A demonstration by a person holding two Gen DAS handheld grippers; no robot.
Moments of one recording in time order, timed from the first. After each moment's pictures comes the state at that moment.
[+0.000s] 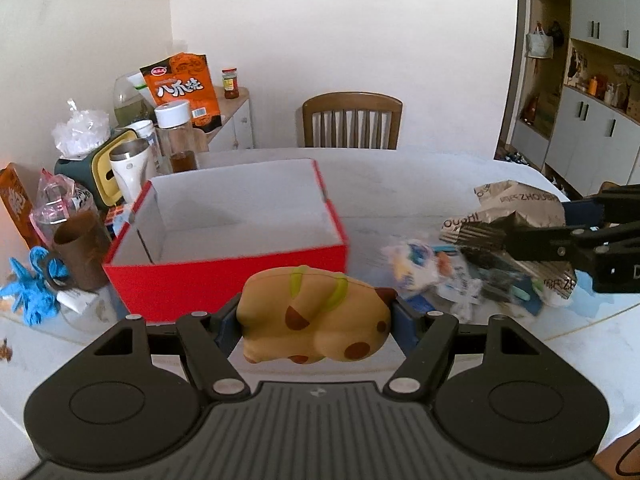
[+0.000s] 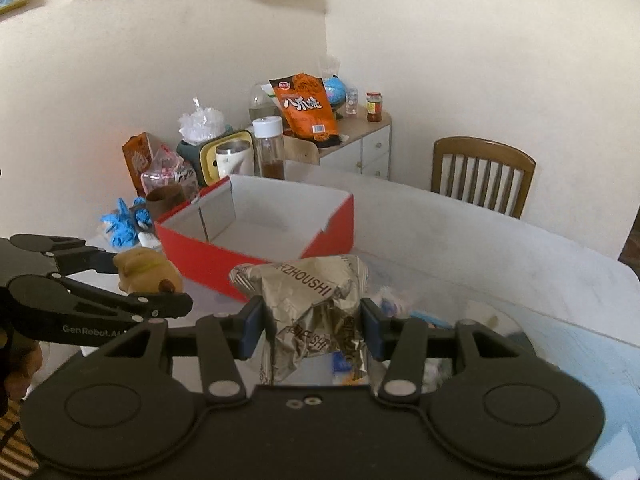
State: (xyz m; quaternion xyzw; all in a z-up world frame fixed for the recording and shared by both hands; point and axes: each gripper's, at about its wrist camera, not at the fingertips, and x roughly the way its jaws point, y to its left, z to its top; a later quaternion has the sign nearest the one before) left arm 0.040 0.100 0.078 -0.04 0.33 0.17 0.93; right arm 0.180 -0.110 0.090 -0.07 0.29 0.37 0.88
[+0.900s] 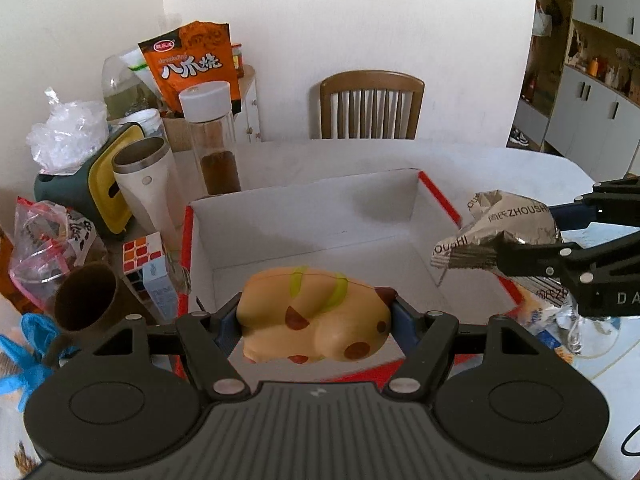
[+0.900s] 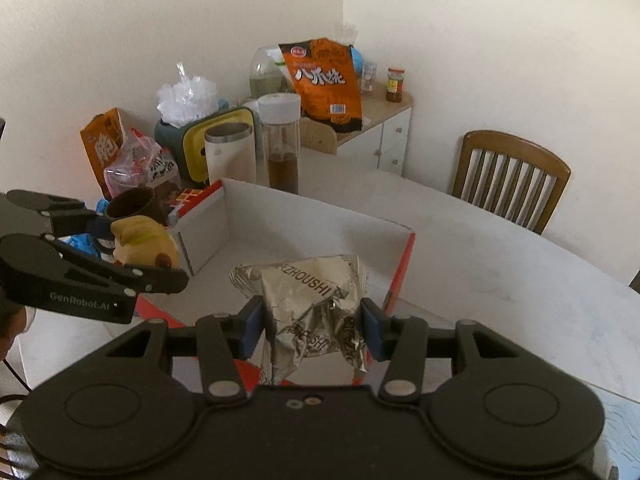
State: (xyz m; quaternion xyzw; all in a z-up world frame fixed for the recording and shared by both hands) left arm 0.114 0.288 0.067 -0.03 0.37 0.16 0.91; right arm 0.273 0.060 0.071 -0.11 0.33 0.35 0.87
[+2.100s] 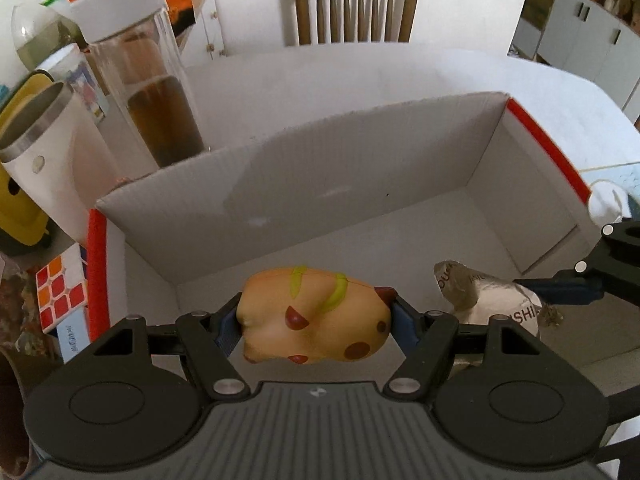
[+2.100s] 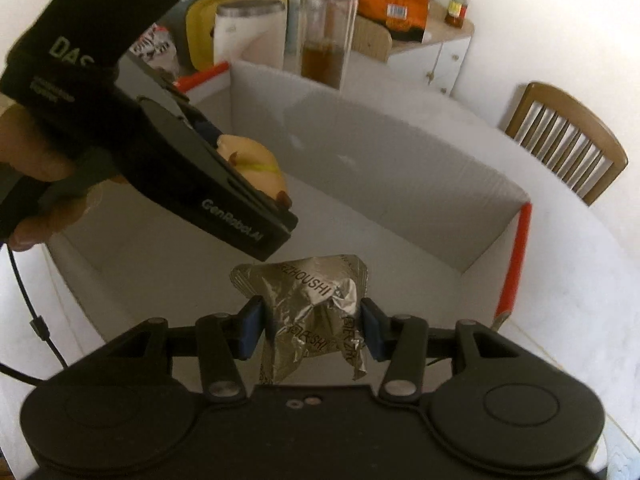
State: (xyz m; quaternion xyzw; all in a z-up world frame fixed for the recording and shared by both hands) left arm 0.239 0.369 -0.019 -0.05 0.51 0.13 0.85; right arm 0.333 0.162 -0.018 -0.22 0.43 0.36 0.79
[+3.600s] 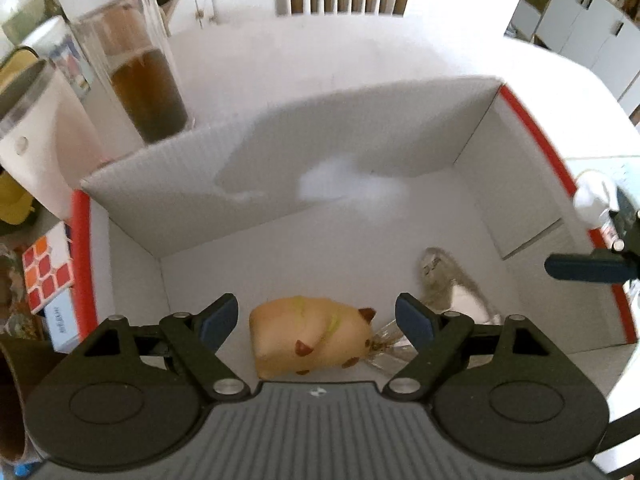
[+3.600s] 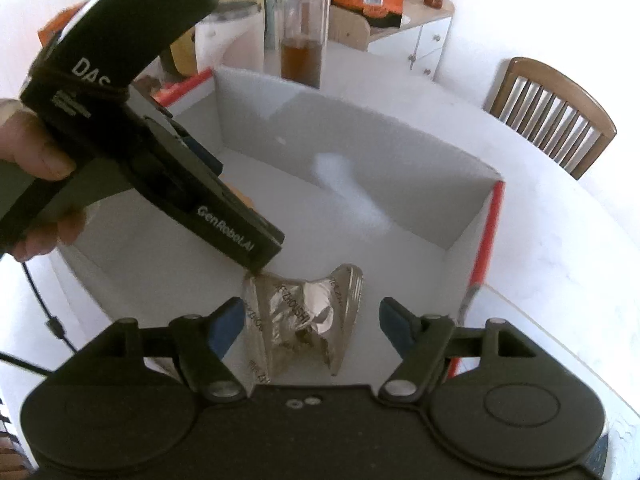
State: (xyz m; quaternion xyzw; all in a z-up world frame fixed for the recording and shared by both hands) left arm 0.243 0.358 -0.019 -0.08 0.54 0.13 0.83; right arm 0.329 0.144 0.001 -0.19 0.45 0.35 0.80
